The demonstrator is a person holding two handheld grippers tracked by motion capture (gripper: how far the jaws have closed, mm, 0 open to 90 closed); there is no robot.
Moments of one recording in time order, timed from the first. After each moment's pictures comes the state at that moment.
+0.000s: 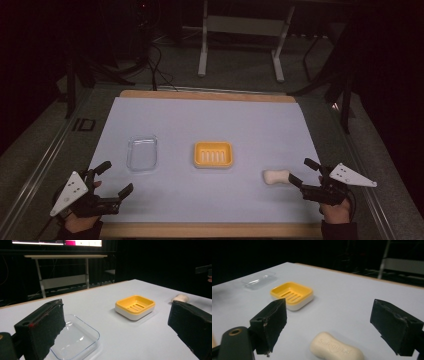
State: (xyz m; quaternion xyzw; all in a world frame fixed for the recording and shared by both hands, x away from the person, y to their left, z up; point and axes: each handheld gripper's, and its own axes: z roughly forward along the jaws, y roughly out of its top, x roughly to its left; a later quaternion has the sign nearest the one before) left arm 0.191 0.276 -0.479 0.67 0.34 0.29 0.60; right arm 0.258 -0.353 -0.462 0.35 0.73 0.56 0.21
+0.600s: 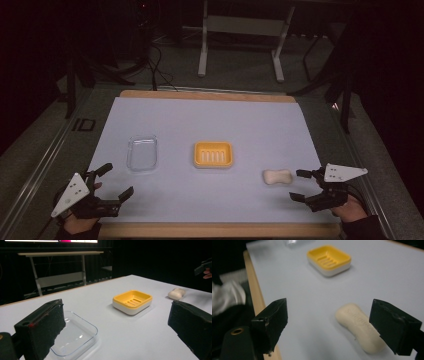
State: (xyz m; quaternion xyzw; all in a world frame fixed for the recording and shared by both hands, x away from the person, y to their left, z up) left arm 0.191 0.277 -0.483 0.68 0.33 0.28 0.59; right arm 0.268 -0.361 -0.459 0.22 0.85 0.48 0.08
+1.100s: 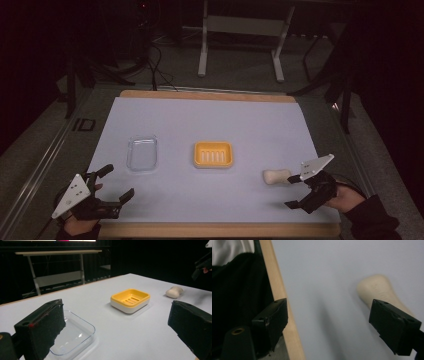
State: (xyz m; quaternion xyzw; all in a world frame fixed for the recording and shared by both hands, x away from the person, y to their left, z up) left arm 0.188 0.275 -0.483 0.69 0.32 0.27 0.59; right arm 0.285 -0.321 -0.442 0.16 0.94 0.28 0.00
